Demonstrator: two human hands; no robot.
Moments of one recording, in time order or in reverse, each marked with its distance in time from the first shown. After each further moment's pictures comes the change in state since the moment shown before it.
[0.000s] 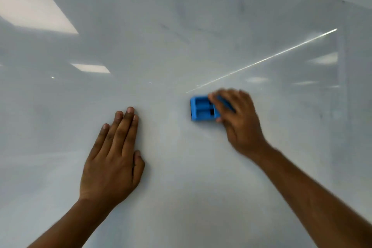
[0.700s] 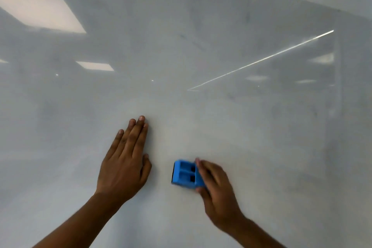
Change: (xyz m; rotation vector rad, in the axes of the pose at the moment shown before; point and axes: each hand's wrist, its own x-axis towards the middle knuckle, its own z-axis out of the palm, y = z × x) left_hand -0.034 -0.032 -0.037 -0.086 -0.067 0.000; right_hand -0.087 -0.159 0.012 0.428 -0.212 0.260
